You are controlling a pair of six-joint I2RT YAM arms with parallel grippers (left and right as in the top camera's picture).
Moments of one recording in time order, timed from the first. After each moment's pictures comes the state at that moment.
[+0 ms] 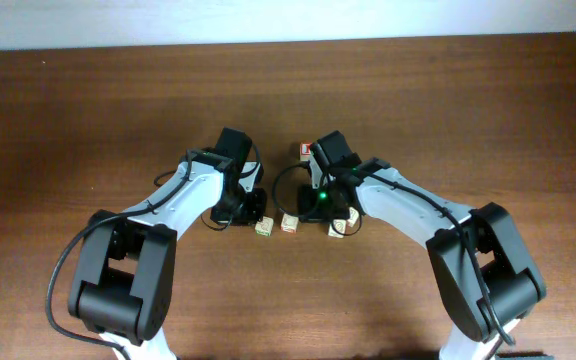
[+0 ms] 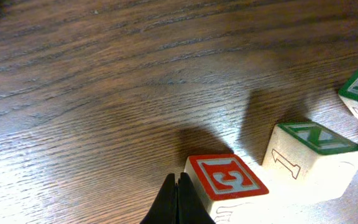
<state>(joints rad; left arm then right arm) -0.34 1.90 1.18 -0.77 0.26 -0.21 0.50 1.89 1.15 -0.52 -0.39 0.47</state>
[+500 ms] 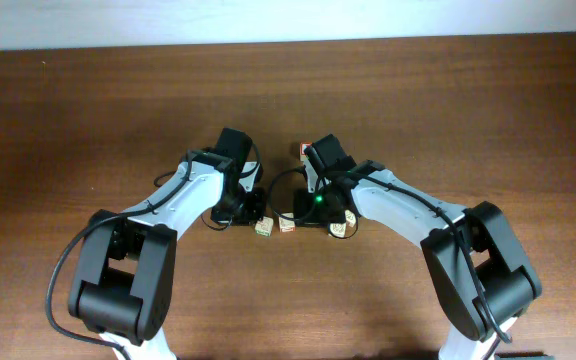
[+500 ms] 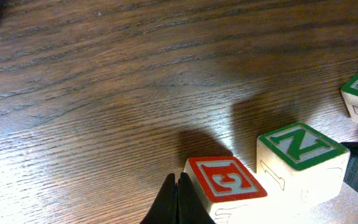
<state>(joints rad) -0.34 1.90 1.18 -0.77 0.26 -0.23 0.52 1.90 1.15 -0.53 -0.41 0.50</state>
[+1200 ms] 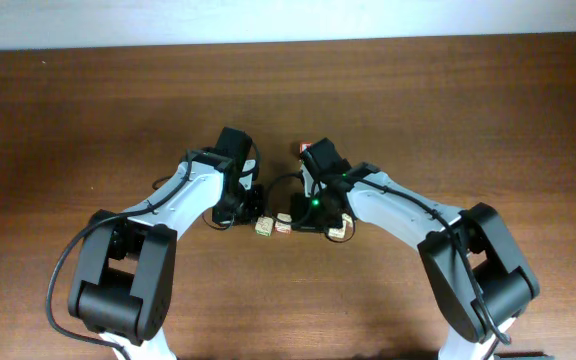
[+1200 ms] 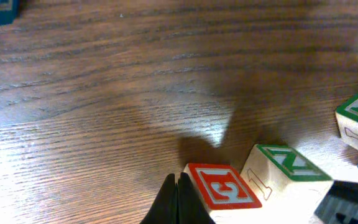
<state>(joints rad) -0.34 1.90 1.18 -0.75 0.26 -0.34 0.55 1.91 1.15 -0.54 -0.42 0.53</state>
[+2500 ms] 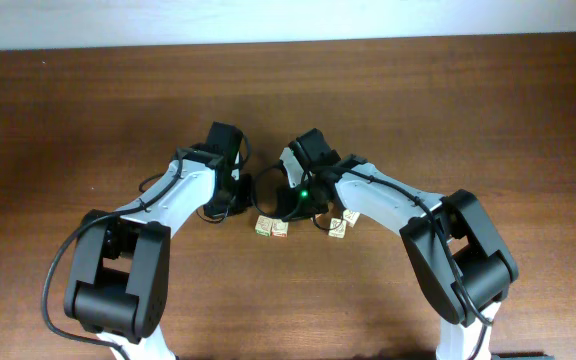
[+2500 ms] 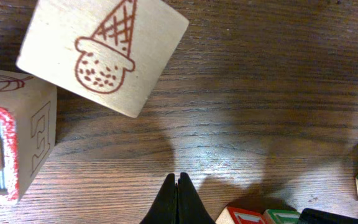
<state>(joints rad) -0.30 1.90 1.18 -0.69 0.16 -0.44 0.55 2.01 1.25 -0.46 -0.49 0.36</state>
